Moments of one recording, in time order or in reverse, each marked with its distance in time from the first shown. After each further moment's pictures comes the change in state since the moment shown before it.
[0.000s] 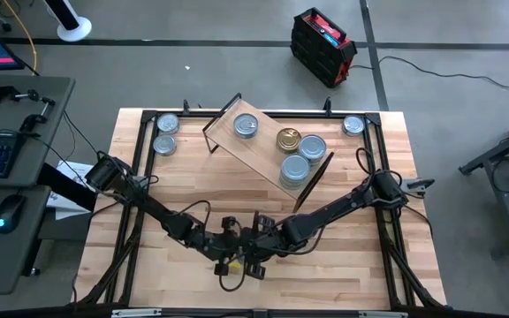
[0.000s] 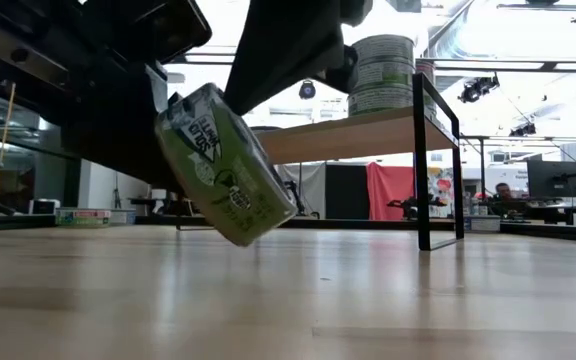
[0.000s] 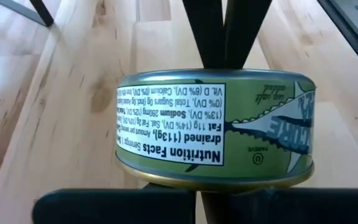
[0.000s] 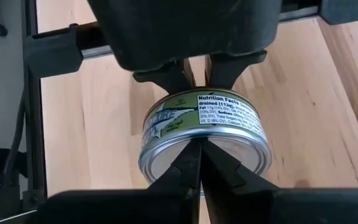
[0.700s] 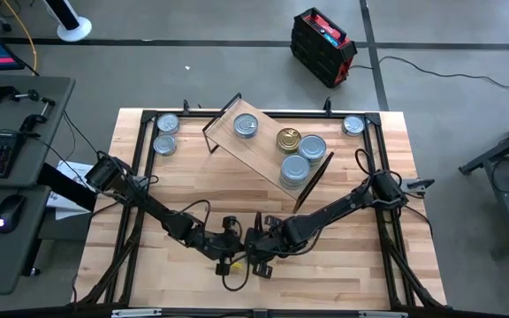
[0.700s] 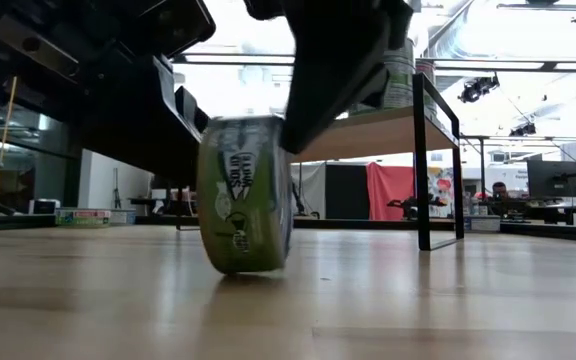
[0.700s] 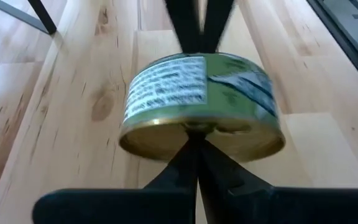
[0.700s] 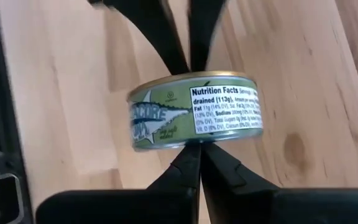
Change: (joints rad) left arm -0.001 0.000 0.000 0.016 -0.003 -0.006; right arm 0.008 0.005 -0.013 -0.127 -0.053 0.044
